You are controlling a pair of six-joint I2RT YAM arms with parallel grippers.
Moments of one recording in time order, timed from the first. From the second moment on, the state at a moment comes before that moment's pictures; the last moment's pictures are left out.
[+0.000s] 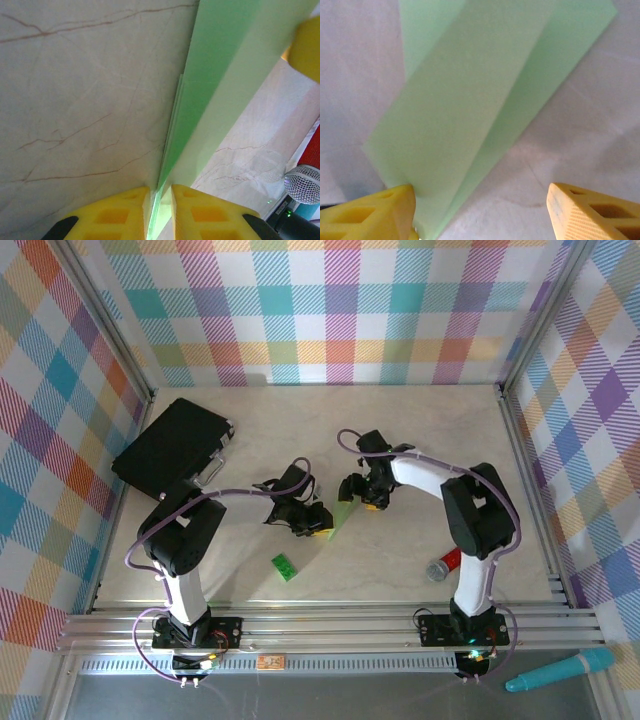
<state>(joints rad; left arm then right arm) -0.65 1.82 0.93 -0.16 0.51 -0.81 0.52 1.87 1.24 -0.65 -0.30 0.56</state>
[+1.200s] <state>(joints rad) -0.65 1.84 0.97 -0.21 0.50 -0.79 0.53 1.91 1.23 -0.50 -0.45 0.59</state>
